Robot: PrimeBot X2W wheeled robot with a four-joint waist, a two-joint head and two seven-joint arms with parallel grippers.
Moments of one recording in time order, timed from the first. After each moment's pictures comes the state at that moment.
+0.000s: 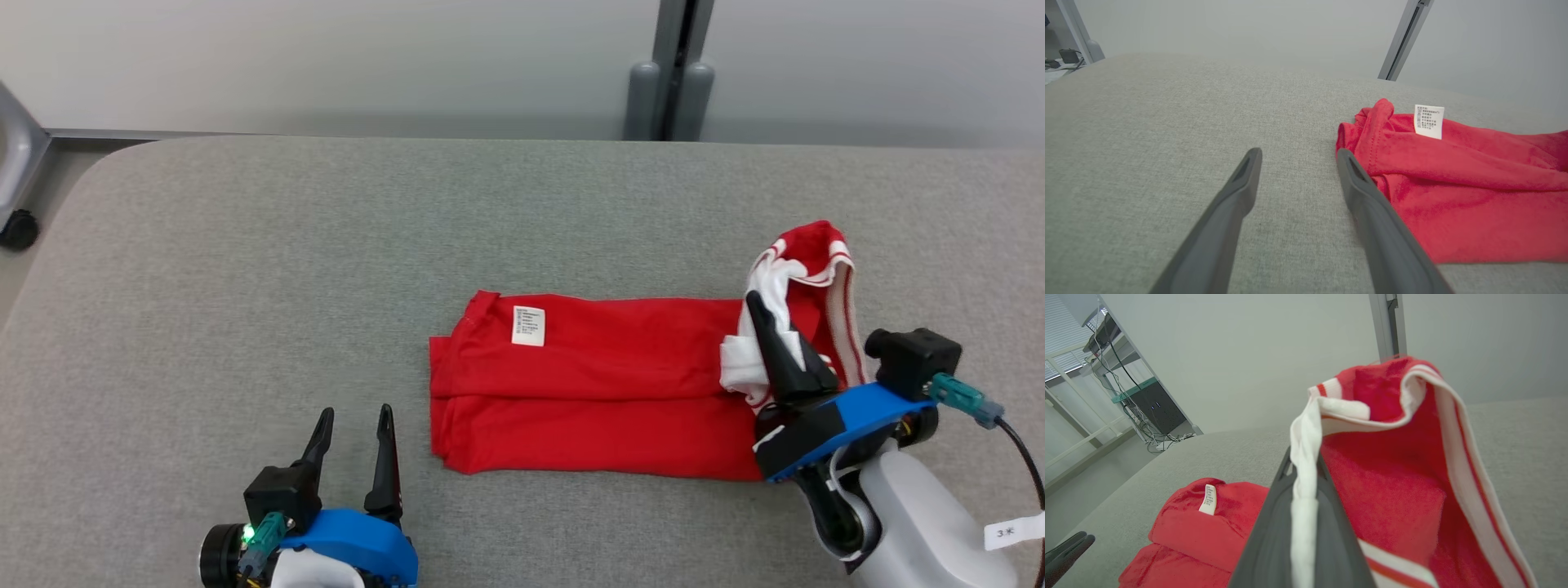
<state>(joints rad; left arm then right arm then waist) -0.14 0.05 -0.23 0.48 -0.30 0.02 -0.26 -0.41 -0.24 0.34 0.50 0.63 0.13 -0.26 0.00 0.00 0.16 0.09</state>
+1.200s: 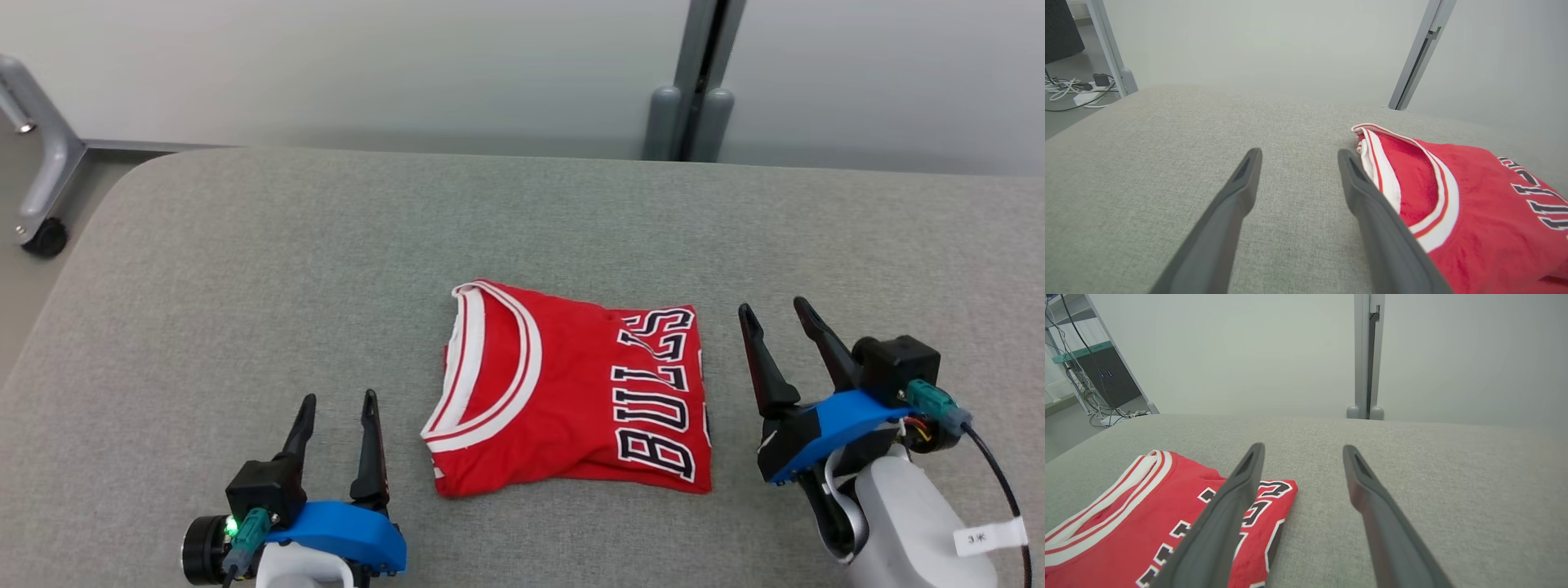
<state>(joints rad) -0.13 0.05 -0.21 0.42 -0.27 0.03 -0.26 -0.42 -0.13 0.17 0.62 0.29 0.13 -0.26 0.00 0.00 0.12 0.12</state>
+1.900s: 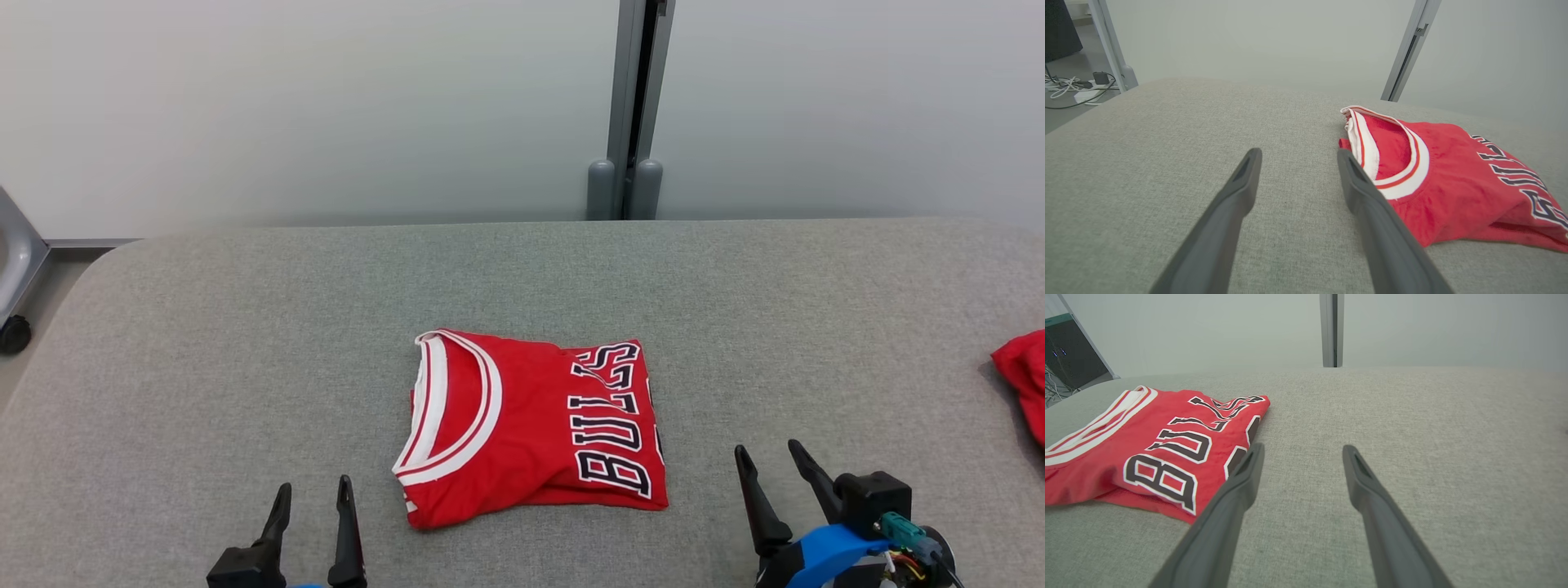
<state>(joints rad) 0.04 0.05 -0.14 0.38 -0.24 0.03 -0.26 -0.15 -0.06 0.07 0.59 0.14 0.13 -0.26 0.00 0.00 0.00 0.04</state>
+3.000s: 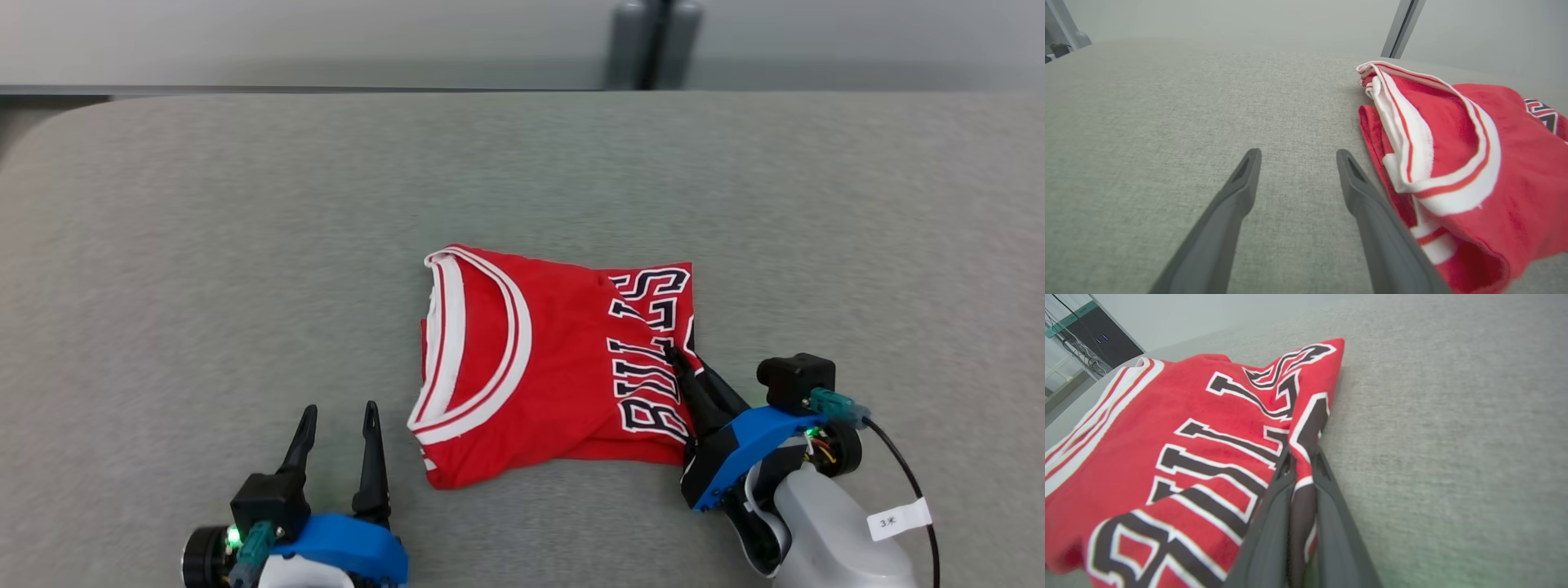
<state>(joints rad) -0.09 0.05 -0.21 0.40 -0.26 0.04 -0.26 -0.51 -0.04 0.33 0.90 0.42 0.13 -0.26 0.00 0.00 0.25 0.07</state>
